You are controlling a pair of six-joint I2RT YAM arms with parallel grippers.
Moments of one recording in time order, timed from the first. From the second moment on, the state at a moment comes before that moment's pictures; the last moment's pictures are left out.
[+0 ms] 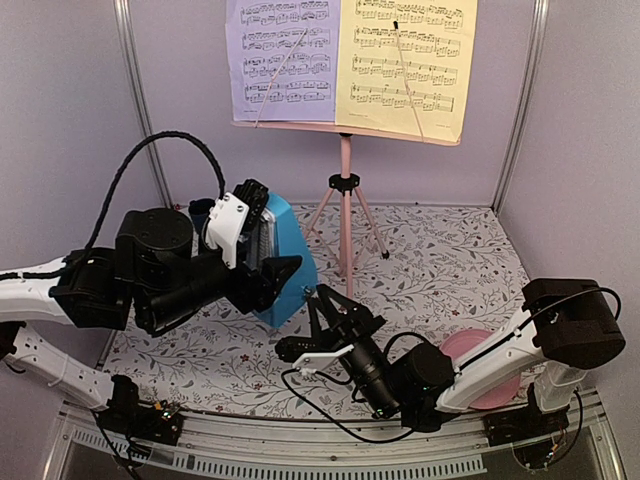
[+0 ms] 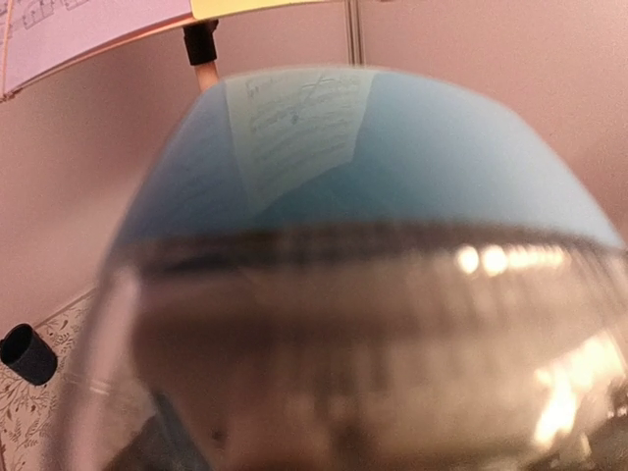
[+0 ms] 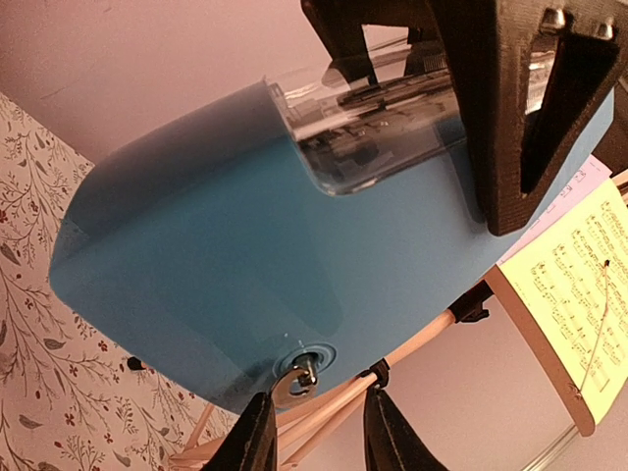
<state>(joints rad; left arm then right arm) -1.39 1.12 1.13 -0.33 -0.69 -0.14 1.52 1.86 0.78 1.55 0.85 -1.47</state>
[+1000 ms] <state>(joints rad) -1.39 1.10 1.11 -0.33 -0.66 -0.15 1.53 1.87 0.79 1.55 0.84 -1.49</state>
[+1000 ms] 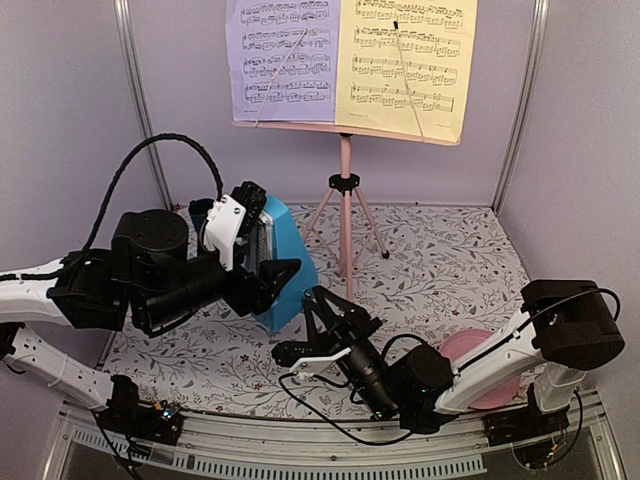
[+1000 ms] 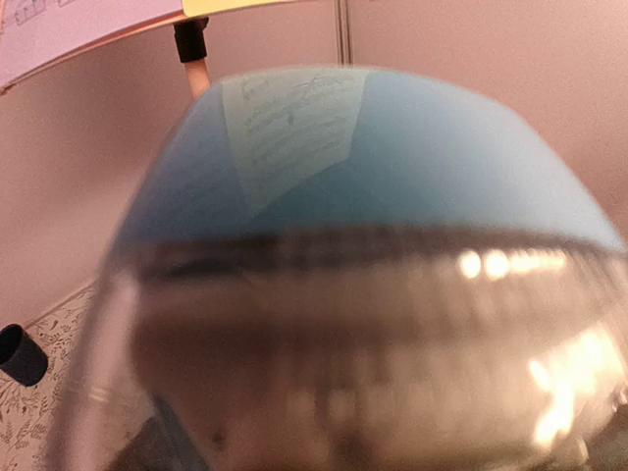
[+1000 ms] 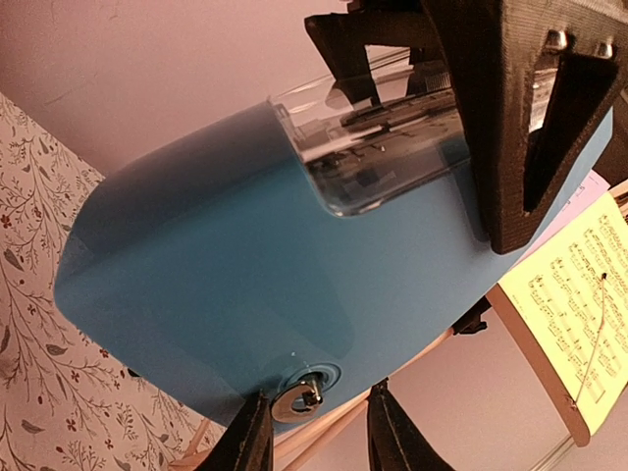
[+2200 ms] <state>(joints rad) -1.37 1.10 1.12 -0.31 -0.63 -0.15 1.53 1.85 0.80 1.55 0.84 -1.53</state>
